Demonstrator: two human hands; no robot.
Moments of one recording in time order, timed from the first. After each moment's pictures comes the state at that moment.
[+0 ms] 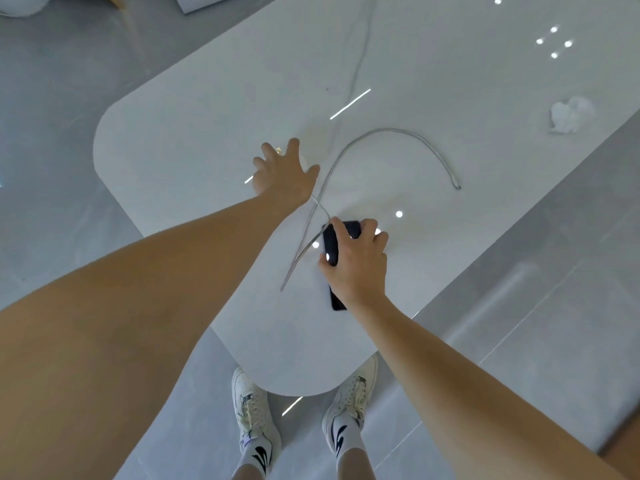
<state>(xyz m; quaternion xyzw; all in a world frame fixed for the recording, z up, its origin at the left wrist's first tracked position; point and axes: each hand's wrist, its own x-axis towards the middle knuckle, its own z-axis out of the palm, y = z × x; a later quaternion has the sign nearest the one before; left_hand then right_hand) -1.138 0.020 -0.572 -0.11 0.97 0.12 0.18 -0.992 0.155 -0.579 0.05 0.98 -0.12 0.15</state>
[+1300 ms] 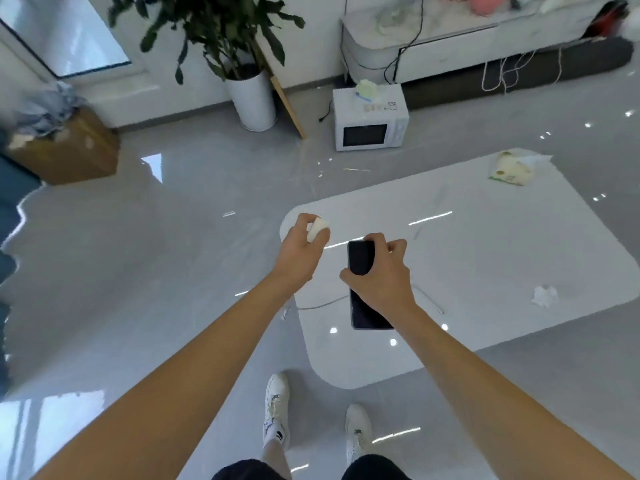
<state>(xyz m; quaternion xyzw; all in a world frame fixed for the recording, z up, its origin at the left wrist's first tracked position) -0.942 -0.063 -0.110 -0.28 0.77 0.57 0.02 -0.986 0.101 -0.156 -0.10 0.91 -0.37 0.15</state>
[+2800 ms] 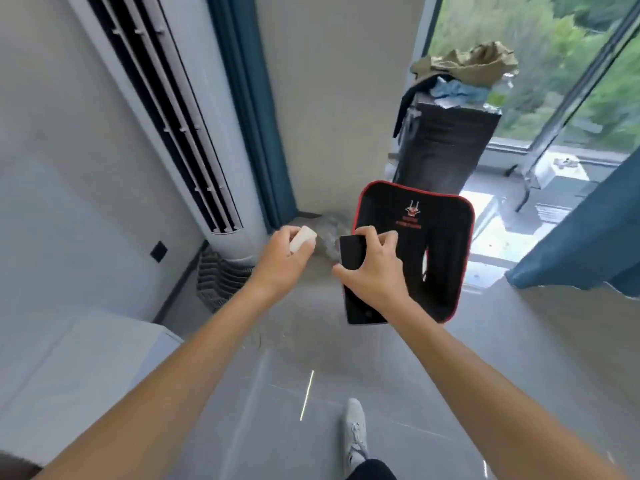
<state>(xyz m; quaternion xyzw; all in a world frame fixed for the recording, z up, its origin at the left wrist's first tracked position) 0.180 0.118 0.037 -0.83 0.24 0.17 -0.47 0.067 -0.035 0.009 -0.88 0.30 -0.17 0.33</state>
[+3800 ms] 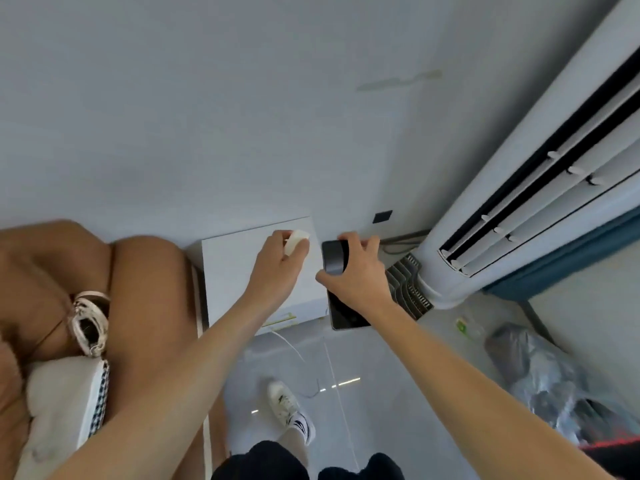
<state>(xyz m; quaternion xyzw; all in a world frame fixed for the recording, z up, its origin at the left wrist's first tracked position) 0.385 0.512 -0.053 -0.78 -0.30 -0.04 -0.55 0.460 0.367 -0.095 -0.93 -0.16 0.14 0.32</state>
